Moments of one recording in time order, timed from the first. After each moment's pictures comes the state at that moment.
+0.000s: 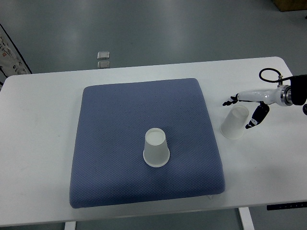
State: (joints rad) left arm 0.02 0.00 0.12 -0.16 0.08 -0.03 0.07; right arm 1.13 -0.66 -0.21 0.90 -1.22 0.18 0.38
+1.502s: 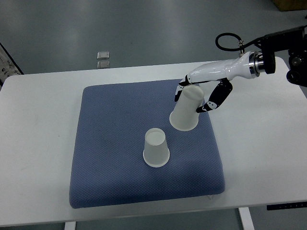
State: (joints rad) left arm 0.02 0.00 0.12 -0.16 0.08 -0.03 0.07; right arm 1.52 -0.69 -0.20 1.37 -1.21 0.29 0.43
